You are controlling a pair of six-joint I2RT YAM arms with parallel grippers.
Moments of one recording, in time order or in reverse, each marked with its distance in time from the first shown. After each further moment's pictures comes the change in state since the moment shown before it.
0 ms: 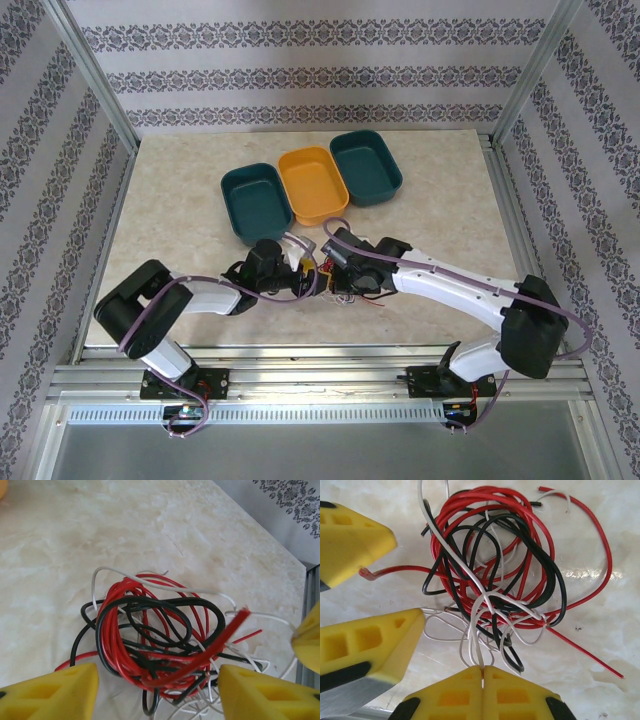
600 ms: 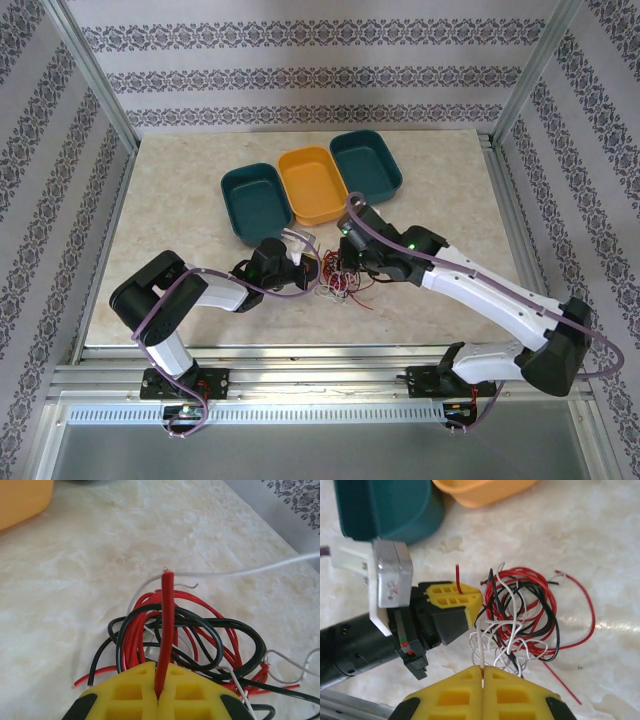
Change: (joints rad) left arm 0.000 0.083 0.027 0.076 -0.138 -0.049; right arm -0.045 -0.142 0.145 -0.019 0.055 -0.086
